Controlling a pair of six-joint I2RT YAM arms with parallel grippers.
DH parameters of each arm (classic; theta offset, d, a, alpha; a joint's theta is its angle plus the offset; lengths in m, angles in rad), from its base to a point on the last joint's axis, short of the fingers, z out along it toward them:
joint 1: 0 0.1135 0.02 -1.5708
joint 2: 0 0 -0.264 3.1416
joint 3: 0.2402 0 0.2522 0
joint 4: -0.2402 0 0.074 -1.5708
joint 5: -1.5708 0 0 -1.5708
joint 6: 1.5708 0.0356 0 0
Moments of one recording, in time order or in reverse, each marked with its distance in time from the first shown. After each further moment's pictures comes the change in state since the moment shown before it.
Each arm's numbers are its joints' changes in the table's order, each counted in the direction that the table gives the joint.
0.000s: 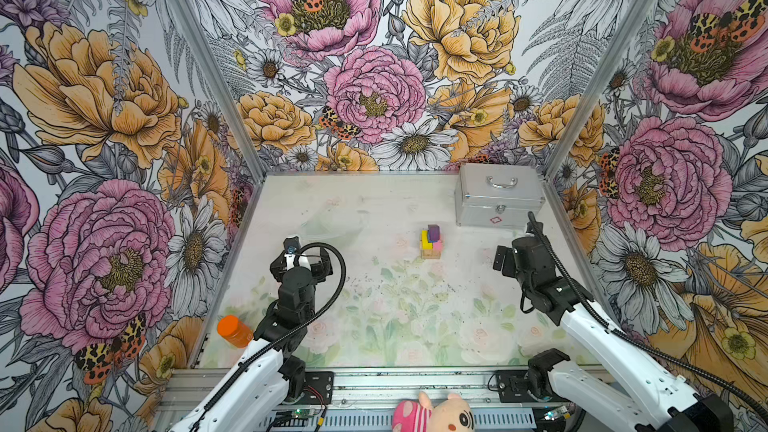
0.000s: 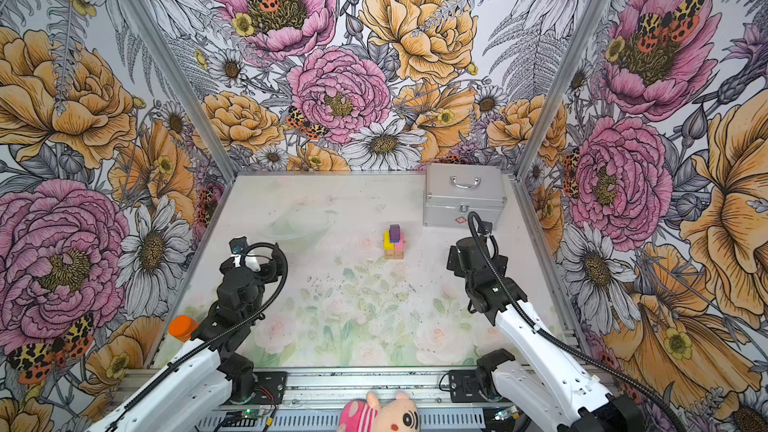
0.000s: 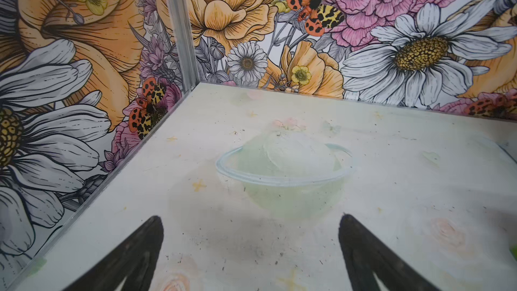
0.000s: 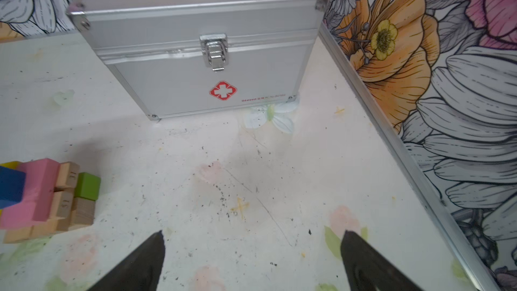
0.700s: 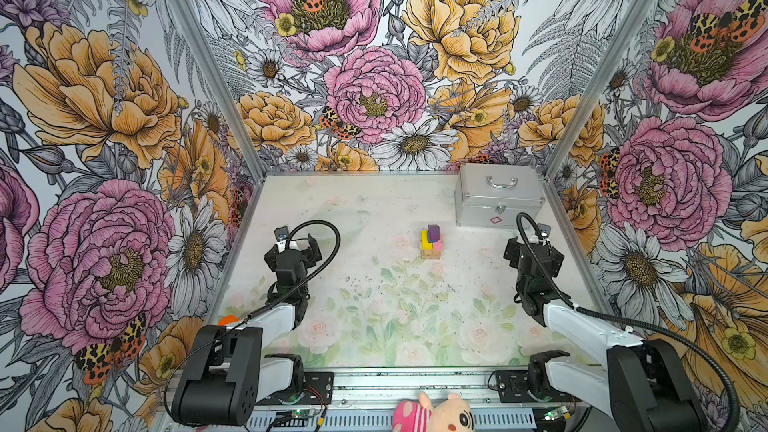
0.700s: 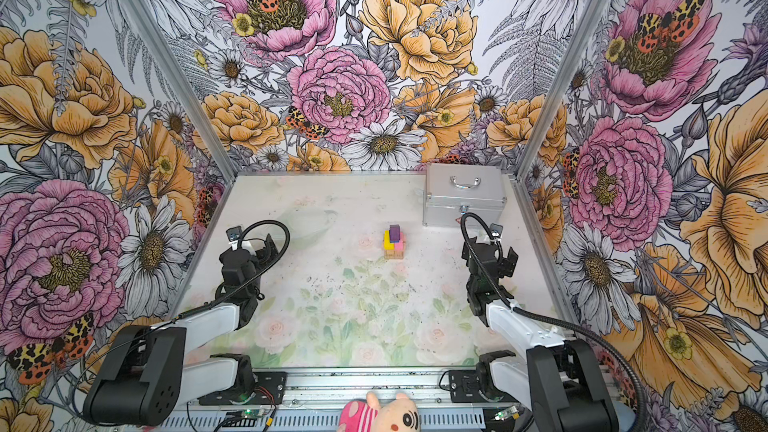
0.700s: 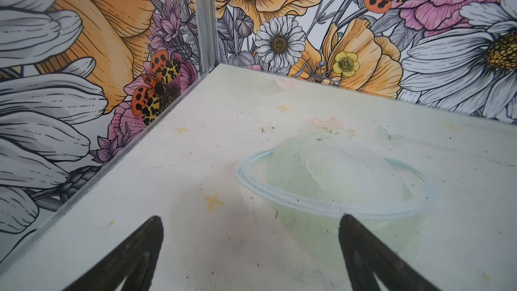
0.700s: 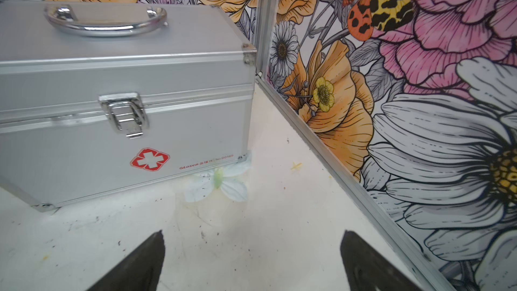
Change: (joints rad) left arm 0.281 0.581 -0.008 0.557 -0.201 0.008; right arm -0.225 0.283 -0.254 0.858 -0.069 -0.214
